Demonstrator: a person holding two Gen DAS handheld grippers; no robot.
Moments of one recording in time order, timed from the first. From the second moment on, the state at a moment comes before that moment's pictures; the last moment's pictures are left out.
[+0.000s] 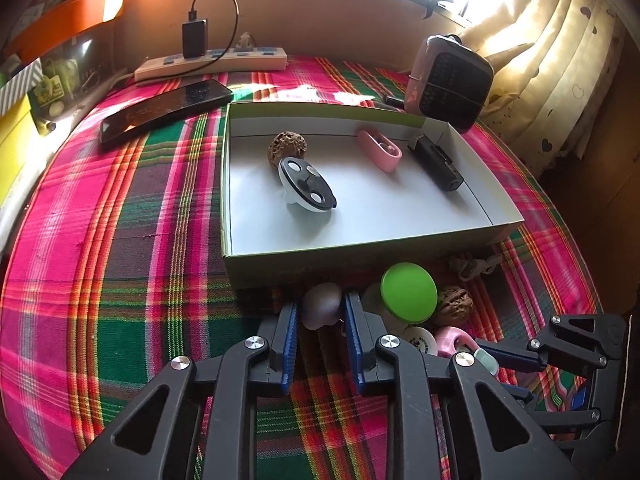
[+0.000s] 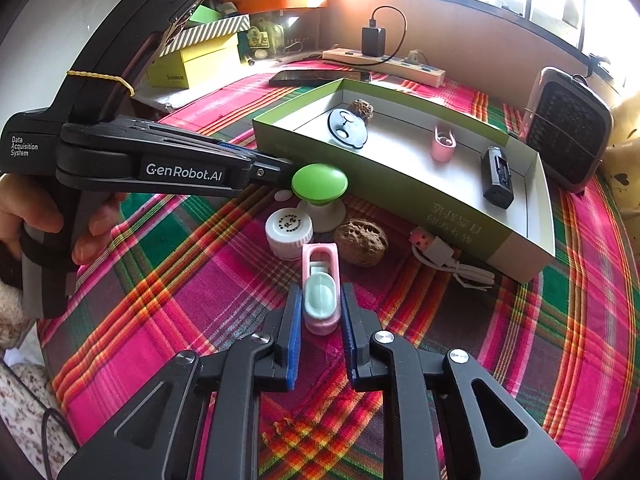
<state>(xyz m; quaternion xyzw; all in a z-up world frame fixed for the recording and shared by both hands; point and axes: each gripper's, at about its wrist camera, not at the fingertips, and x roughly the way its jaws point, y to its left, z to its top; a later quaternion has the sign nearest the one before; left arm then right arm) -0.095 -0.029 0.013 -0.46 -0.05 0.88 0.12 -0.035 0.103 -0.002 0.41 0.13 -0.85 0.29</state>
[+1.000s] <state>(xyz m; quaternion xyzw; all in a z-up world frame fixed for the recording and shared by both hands) -0.088 -0.034 0.023 -0.45 -0.04 0.89 0.12 -0.031 0.110 0.005 0.40 0.10 -0.86 0.29</state>
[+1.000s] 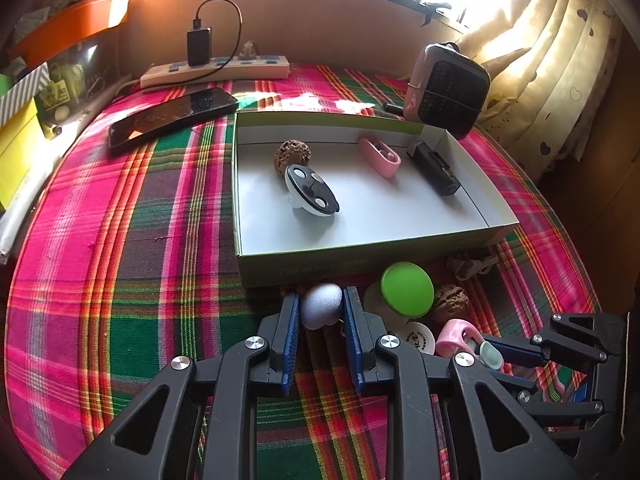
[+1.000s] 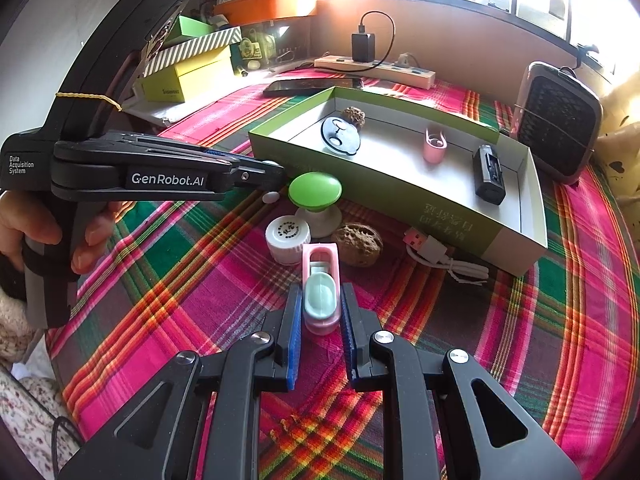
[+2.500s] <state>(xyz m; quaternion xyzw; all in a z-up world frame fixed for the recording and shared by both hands) -0.123 -0.037 0.047 -0.42 -0.05 0.90 0.10 -0.142 0.109 0.049 0.40 0.05 -0.89 0.24</state>
